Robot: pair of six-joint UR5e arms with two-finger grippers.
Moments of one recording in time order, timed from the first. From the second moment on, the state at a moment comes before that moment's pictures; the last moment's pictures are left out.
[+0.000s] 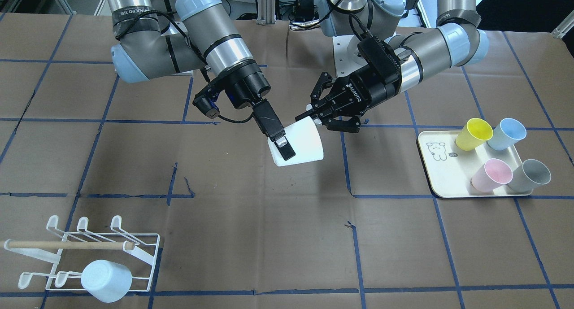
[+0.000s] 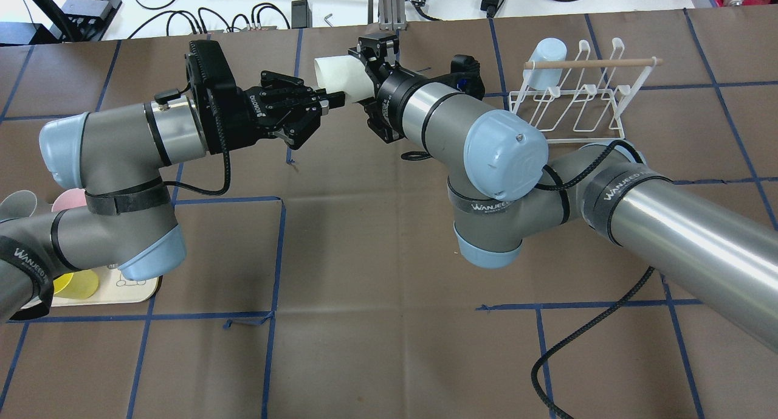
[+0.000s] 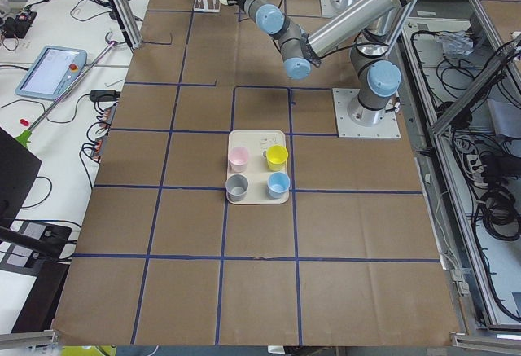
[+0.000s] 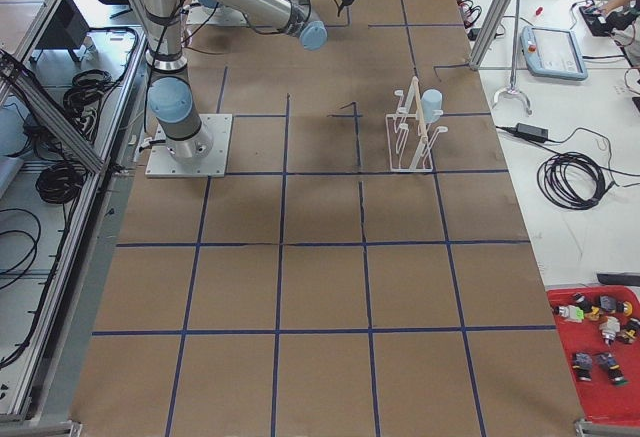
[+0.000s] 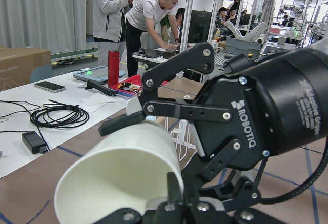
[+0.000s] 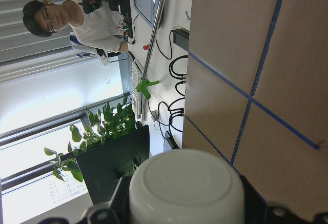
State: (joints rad) left arm -1.41 -1.68 -2.17 -0.11 0.37 0.67; right arm 1.90 -1.30 1.96 -3.36 -1.31 1.74
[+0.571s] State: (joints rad) left arm -1.39 -1.68 -2.17 -0.10 0.37 0.57; right arm 1.90 -1.30 1.96 -3.35 -1.31 1.74
